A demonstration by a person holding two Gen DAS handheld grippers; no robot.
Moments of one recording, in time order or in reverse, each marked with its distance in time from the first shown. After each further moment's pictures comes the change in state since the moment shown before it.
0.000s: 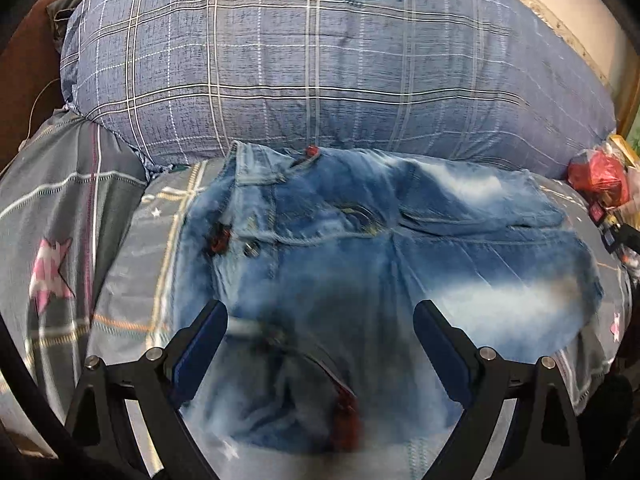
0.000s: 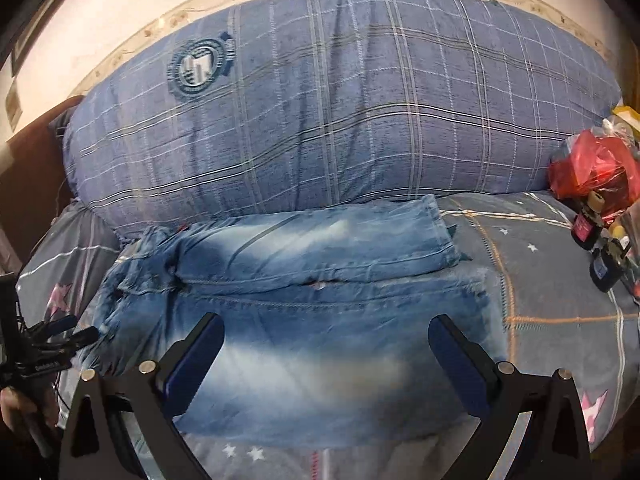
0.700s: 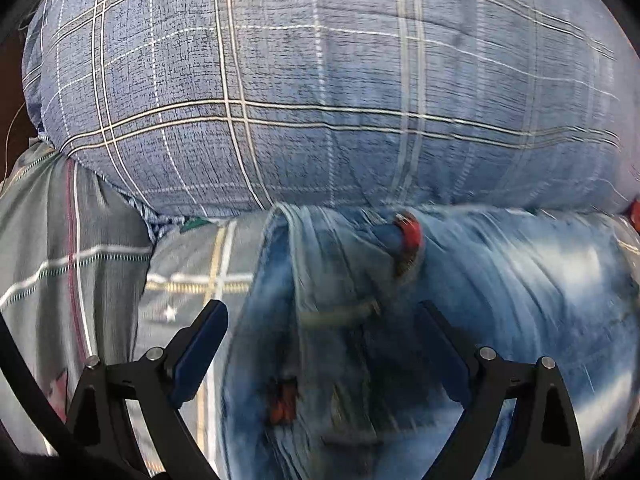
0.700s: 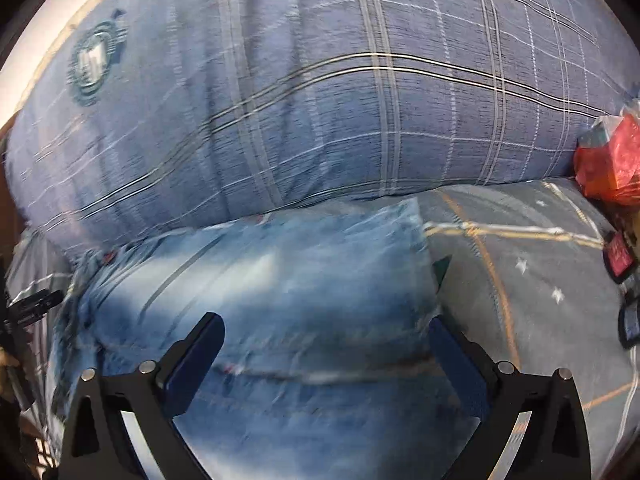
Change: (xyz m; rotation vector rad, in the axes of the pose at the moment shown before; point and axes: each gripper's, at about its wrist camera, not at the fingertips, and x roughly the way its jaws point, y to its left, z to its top) left arm 0.123 0.063 0.128 -0.048 0.076 0.089; right arm 0.133 -0.072 0.086 0.059 0.182 -0.041
